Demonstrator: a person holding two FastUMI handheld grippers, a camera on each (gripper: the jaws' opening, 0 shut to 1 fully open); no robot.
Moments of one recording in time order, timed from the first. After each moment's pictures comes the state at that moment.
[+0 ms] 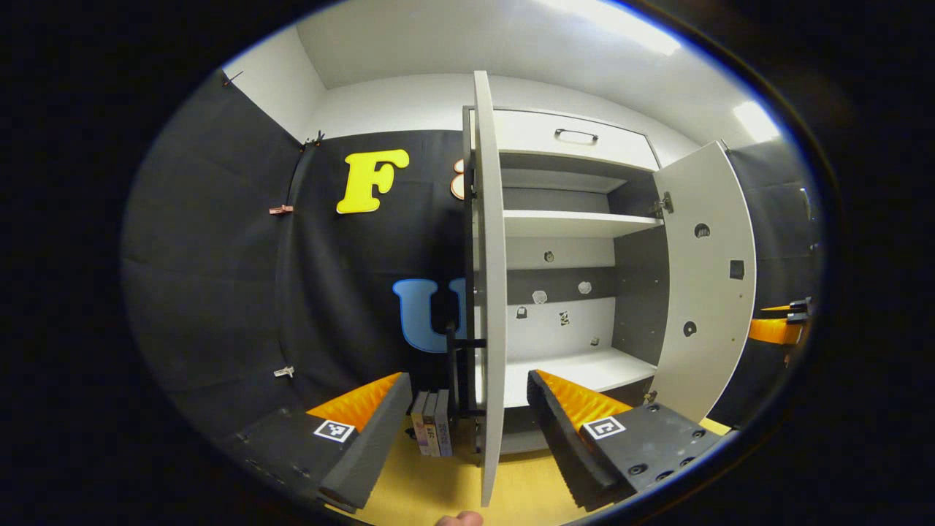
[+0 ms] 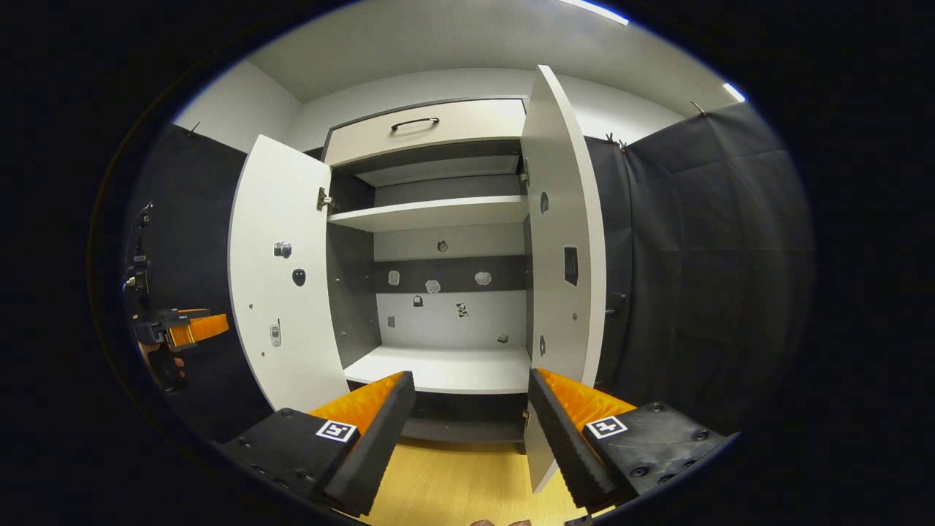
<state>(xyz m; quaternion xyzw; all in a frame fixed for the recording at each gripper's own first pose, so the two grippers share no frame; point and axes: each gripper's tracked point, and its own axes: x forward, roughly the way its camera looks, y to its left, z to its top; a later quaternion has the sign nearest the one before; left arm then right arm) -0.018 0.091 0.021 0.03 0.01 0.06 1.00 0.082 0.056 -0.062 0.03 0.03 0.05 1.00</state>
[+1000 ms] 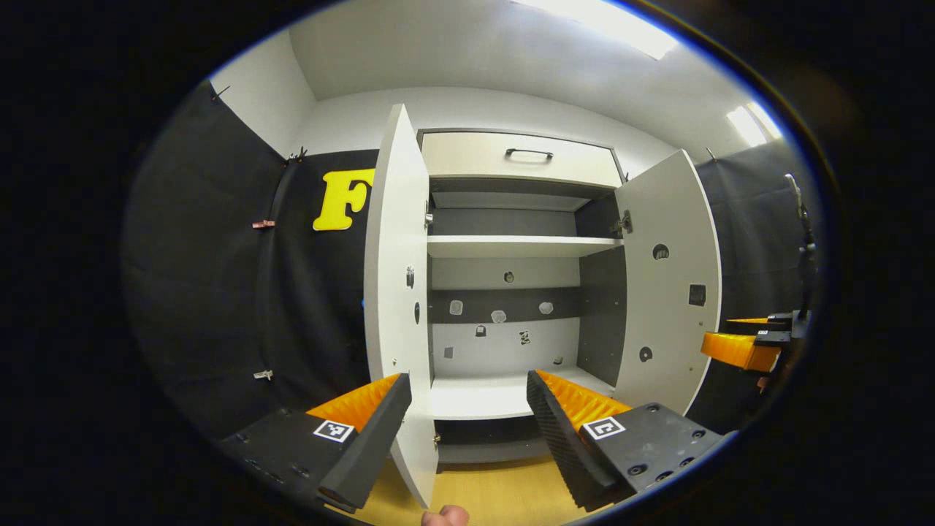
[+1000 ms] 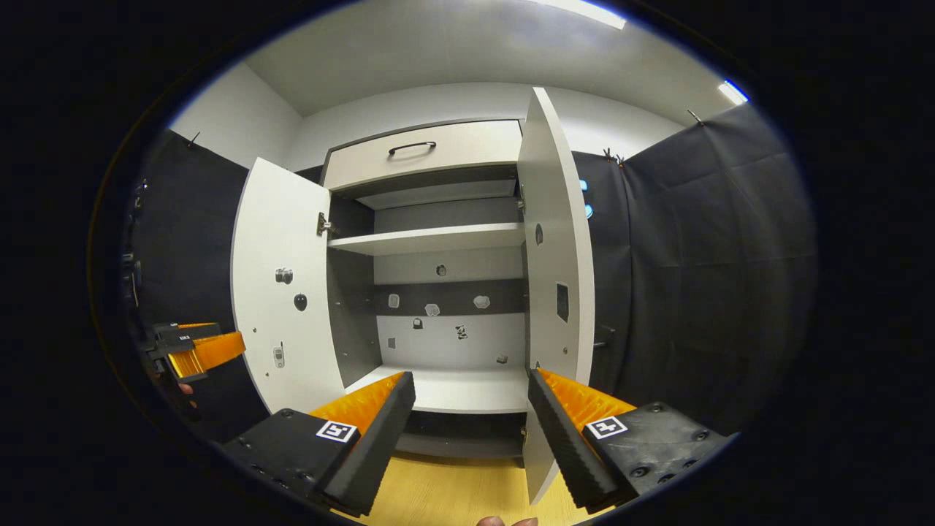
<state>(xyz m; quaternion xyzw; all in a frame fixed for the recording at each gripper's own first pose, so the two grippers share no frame) -0.026 -0.019 0.040 0.03 -0.02 0.04 1.00 0.084 0.053 -0.028 0.03 -0.01 0.06 1.00</state>
